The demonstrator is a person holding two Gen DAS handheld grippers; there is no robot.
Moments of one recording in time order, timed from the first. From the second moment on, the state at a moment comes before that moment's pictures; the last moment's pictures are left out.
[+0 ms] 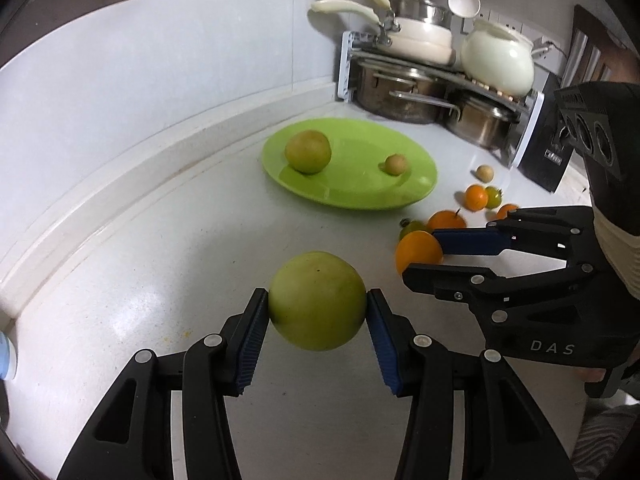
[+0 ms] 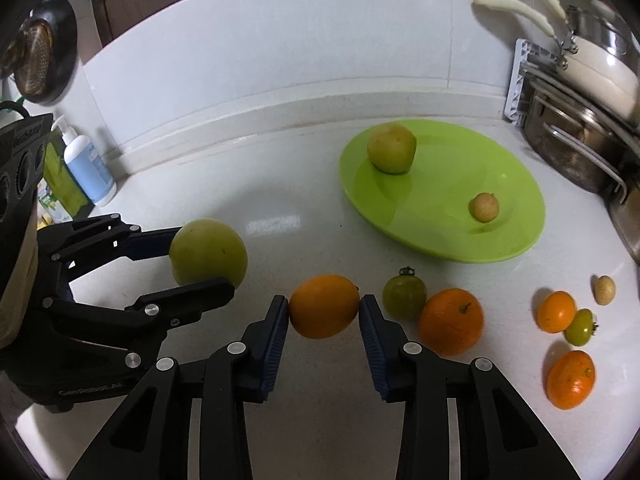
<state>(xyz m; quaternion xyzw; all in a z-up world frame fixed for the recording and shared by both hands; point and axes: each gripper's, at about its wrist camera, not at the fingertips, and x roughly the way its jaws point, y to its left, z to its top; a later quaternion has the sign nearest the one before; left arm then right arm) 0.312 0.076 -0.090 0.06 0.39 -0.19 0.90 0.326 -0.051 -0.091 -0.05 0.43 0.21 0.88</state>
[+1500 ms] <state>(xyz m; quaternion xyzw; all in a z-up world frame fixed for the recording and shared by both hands) 0.352 -0.004 -0.002 0.03 0.32 -0.18 0.93 0.354 -0.139 0.015 -0.03 0.33 0.14 0.93</state>
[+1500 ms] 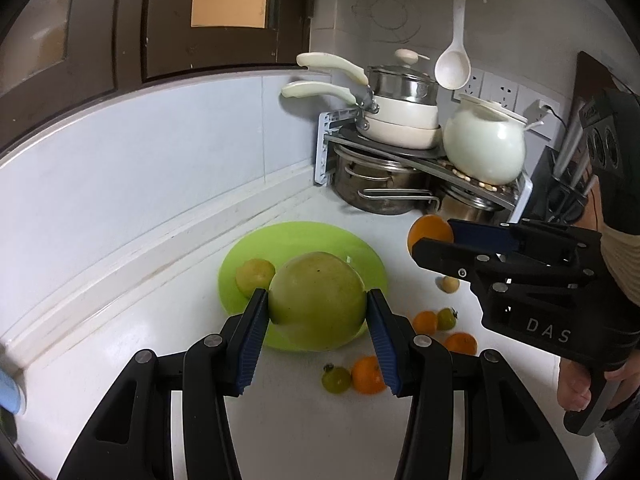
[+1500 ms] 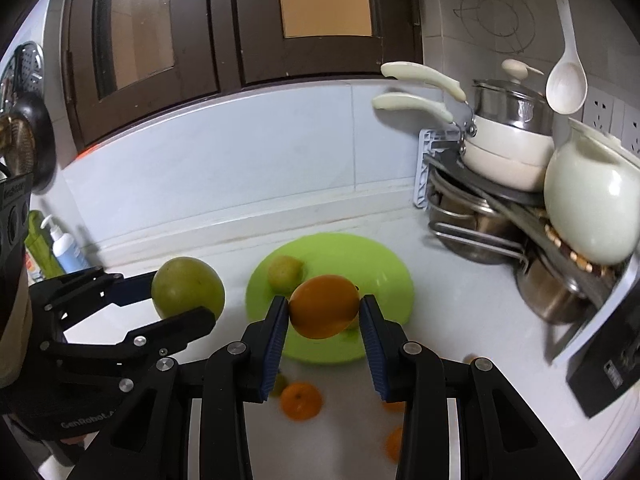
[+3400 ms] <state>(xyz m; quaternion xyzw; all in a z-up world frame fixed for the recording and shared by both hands) 0.487 -0.033 -0.100 0.04 0.47 -0.16 0.87 0.534 -0.138 -0.098 -0.09 0.50 0.15 0.85</state>
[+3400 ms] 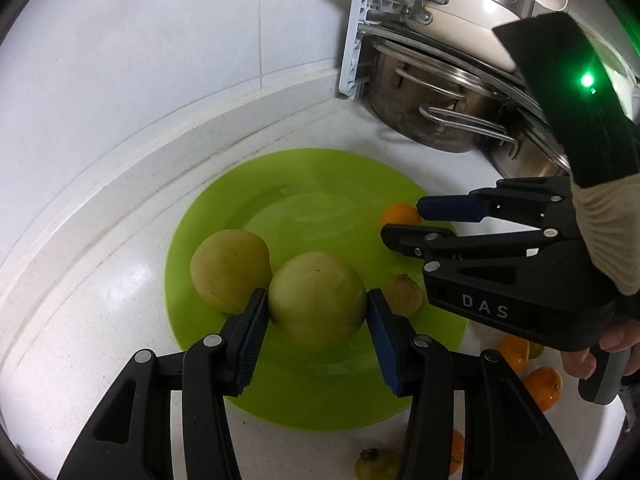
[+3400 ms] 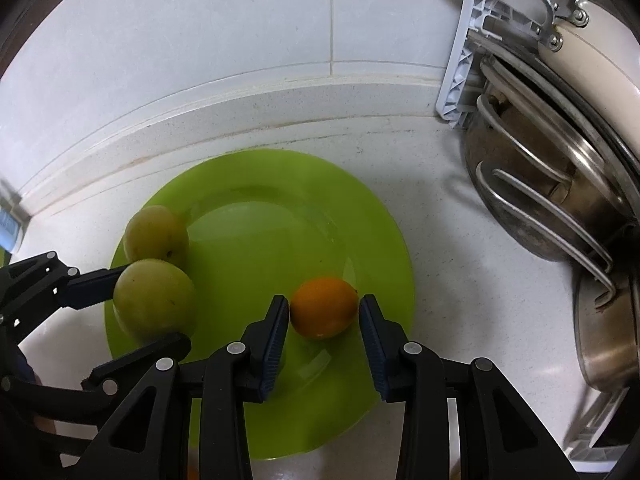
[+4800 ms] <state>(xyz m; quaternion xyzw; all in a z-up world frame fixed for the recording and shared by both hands) 0.357 -0.004 0.026 0.03 0.31 -0.16 0.94 0.376 -0.154 0.018 -0.03 0.34 0.11 0.93</state>
